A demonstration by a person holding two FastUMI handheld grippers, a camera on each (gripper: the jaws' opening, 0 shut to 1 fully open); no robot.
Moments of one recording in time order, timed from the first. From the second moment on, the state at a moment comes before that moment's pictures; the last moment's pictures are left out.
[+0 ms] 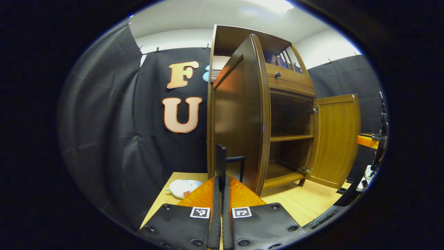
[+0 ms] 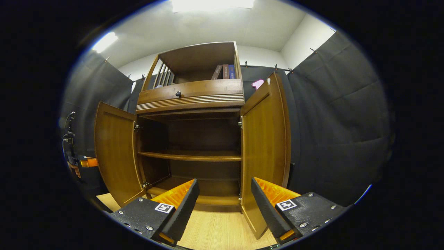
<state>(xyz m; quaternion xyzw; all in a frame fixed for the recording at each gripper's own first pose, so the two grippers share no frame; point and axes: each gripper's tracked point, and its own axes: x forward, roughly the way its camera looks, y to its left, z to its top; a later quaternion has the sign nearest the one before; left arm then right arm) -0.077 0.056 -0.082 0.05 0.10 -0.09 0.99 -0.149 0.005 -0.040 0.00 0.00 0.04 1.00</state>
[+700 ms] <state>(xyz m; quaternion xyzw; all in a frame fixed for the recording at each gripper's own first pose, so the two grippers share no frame) -0.072 0.109 -0.077 0.02 0.11 -0.06 0.99 -0.113 0.039 -0.041 0.00 0.02 0.05 1.00</state>
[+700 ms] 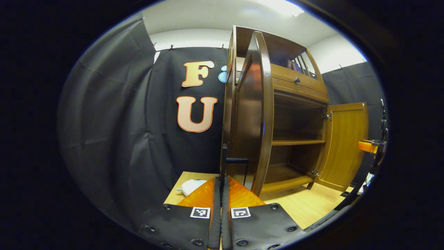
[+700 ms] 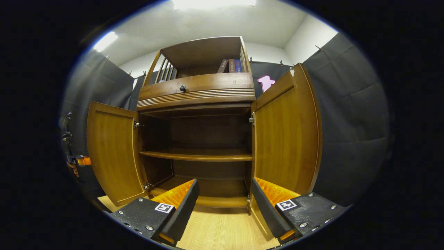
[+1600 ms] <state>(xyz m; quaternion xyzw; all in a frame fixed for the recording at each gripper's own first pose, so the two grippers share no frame) -0.105 0.024 0.012 0.02 0.07 -0.03 1.00 -0.105 0.033 -0.002 0.00 0.02 0.07 1.00</state>
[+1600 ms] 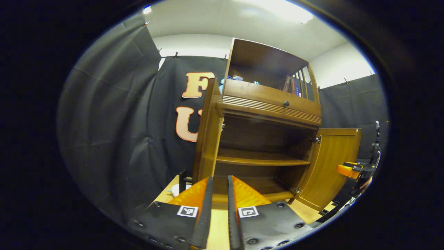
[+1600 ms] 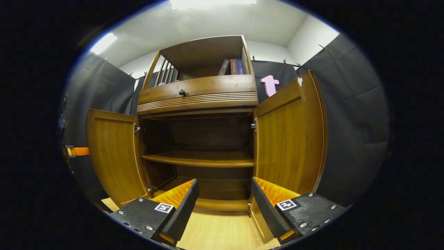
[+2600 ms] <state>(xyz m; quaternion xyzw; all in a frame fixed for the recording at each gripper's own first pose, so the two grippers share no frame) -0.069 -0.037 0.035 0.04 0.05 -0.04 1.00 -0.118 0.006 0.043 -0.01 0.01 0.03 1.00</state>
